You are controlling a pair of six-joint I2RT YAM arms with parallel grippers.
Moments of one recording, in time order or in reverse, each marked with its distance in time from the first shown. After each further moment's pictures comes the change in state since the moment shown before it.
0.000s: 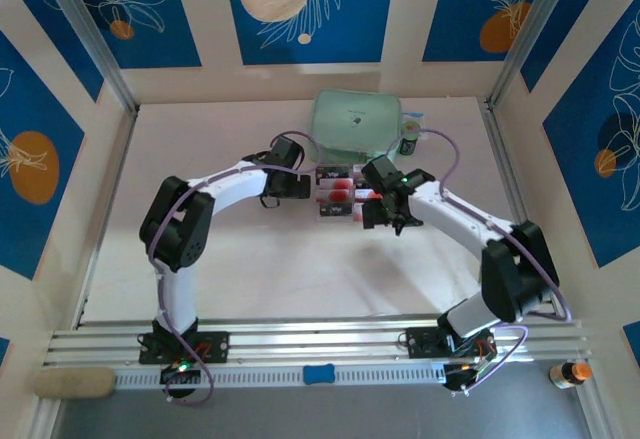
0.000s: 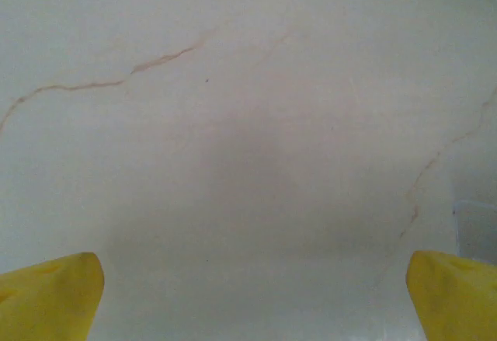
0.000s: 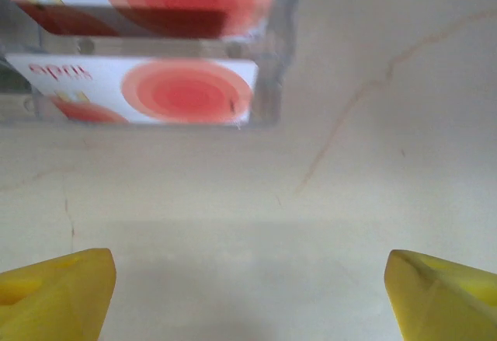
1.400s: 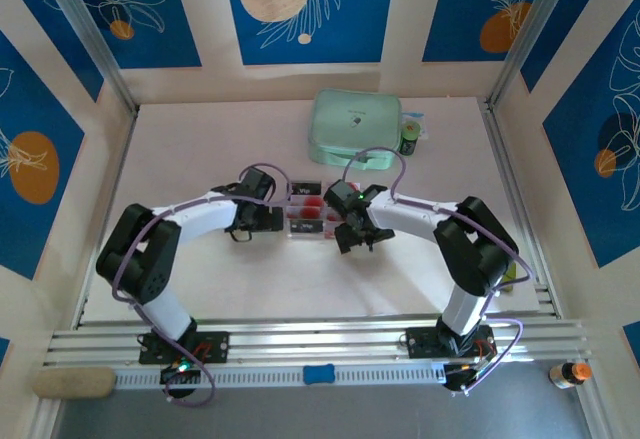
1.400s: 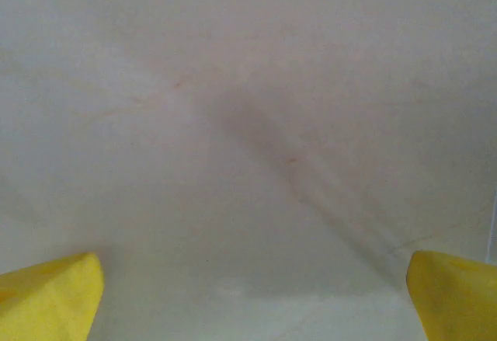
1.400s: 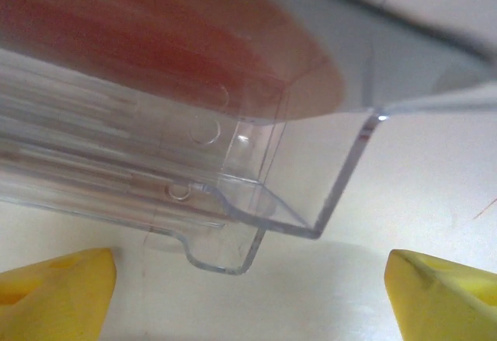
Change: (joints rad) left arm 0.040 -0.277 -0.418 0.026 0.027 -0.063; right arm 0.205 0.266 0.032 0.089 0.019 -0.043
